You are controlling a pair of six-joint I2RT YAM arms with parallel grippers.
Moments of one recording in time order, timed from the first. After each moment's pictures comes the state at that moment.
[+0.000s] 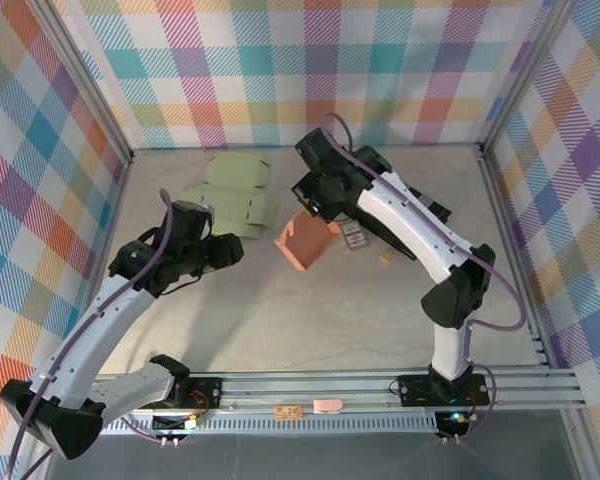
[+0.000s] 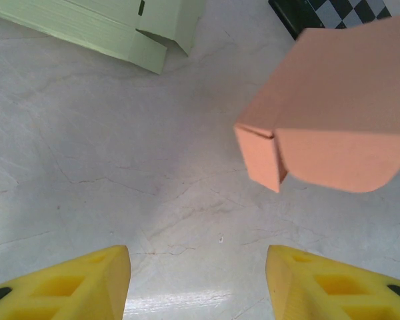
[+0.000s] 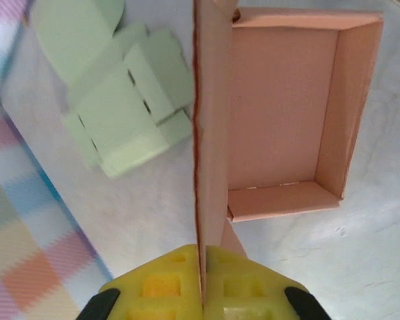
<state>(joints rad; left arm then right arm) -0.46 1.03 1.13 -0.97 0.01 -0.65 0.75 1.90 2.11 -1.24 0.04 1.55</state>
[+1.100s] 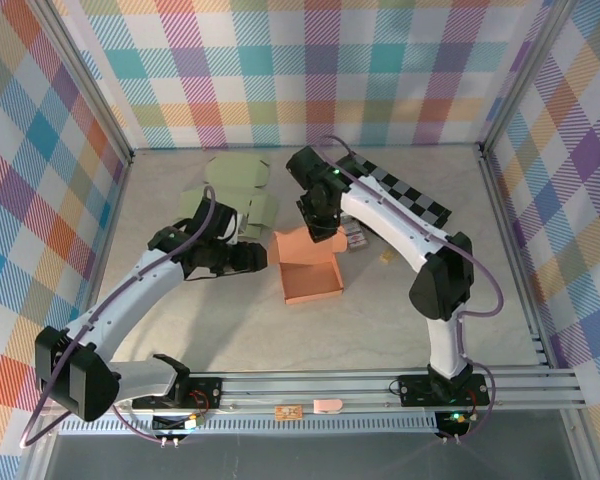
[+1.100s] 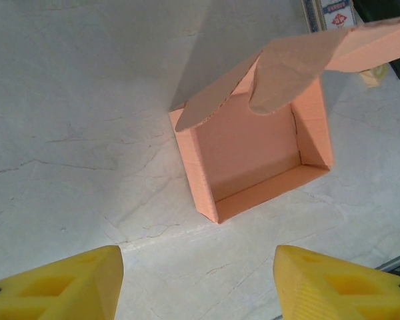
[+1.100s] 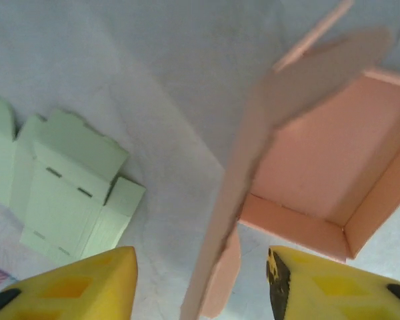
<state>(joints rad) -0.46 1.24 1.06 -0.86 0.23 -0.51 0.74 1.97 2.00 -1.23 0.09 1.80</state>
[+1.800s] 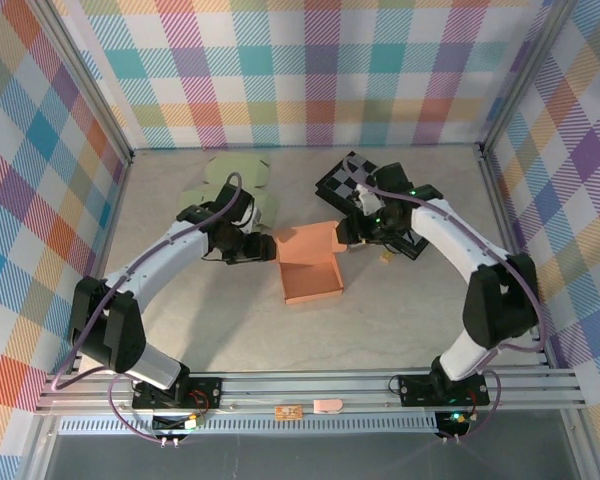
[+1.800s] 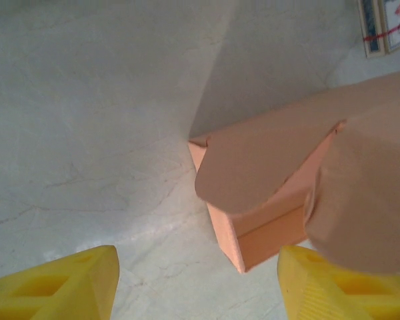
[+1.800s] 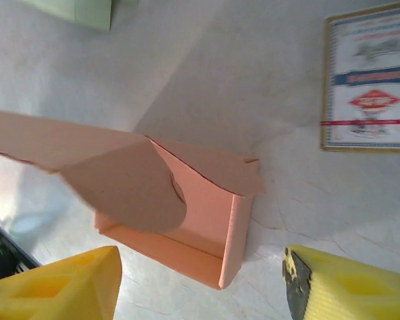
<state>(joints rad) -0.44 1.52 1.20 -0.84 0.22 -0.44 0.38 1.66 1.32 -0.85 -0.49 0.14</state>
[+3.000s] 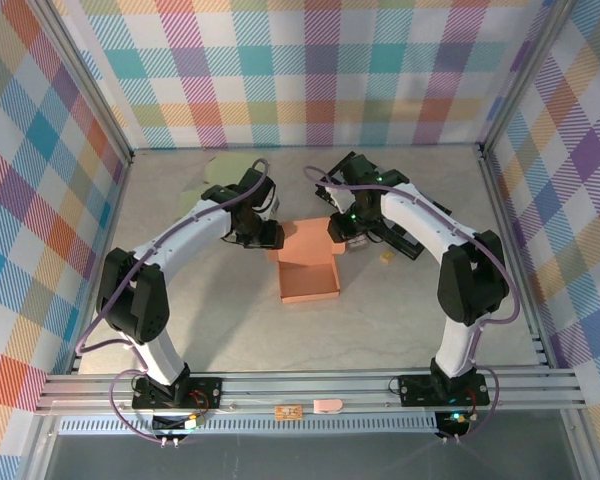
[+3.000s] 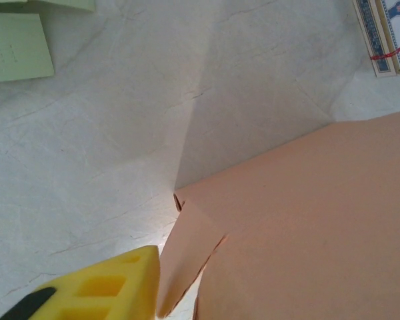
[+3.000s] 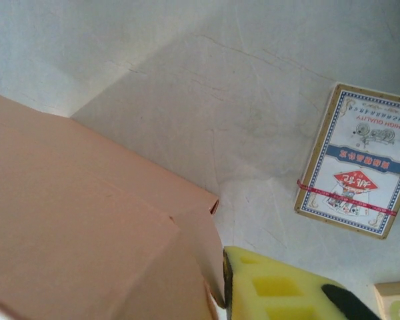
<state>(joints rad) -0.50 1.73 1.44 -0.93 0.15 -0.34 0.51 1.84 1.59 -0.98 -0.23 -0.04</state>
